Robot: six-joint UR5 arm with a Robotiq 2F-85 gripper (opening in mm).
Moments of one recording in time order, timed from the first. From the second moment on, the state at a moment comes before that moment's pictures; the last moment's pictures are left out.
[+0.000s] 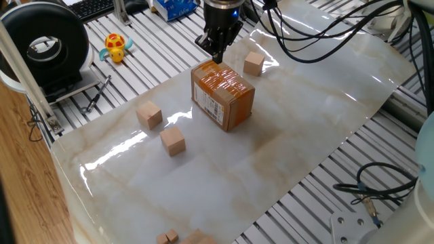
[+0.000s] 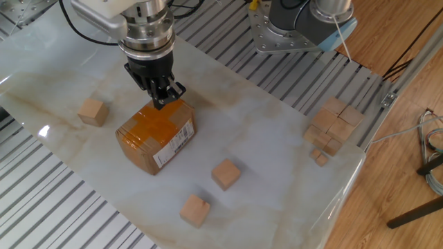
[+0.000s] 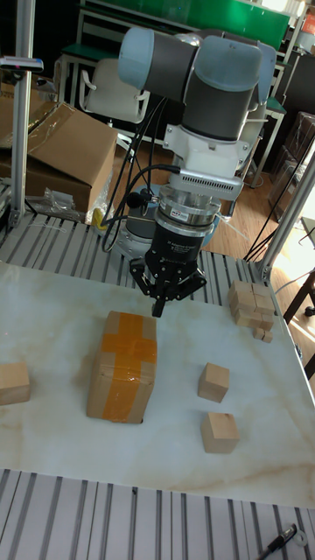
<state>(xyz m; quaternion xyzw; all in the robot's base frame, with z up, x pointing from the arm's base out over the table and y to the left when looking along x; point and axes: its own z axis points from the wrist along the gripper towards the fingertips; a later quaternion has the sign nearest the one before) 0.566 0.018 0.193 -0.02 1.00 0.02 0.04</state>
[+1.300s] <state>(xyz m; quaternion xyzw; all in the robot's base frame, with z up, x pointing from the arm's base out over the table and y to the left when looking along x) 0.579 0.054 0.184 -0.02 1.00 0.04 0.06</state>
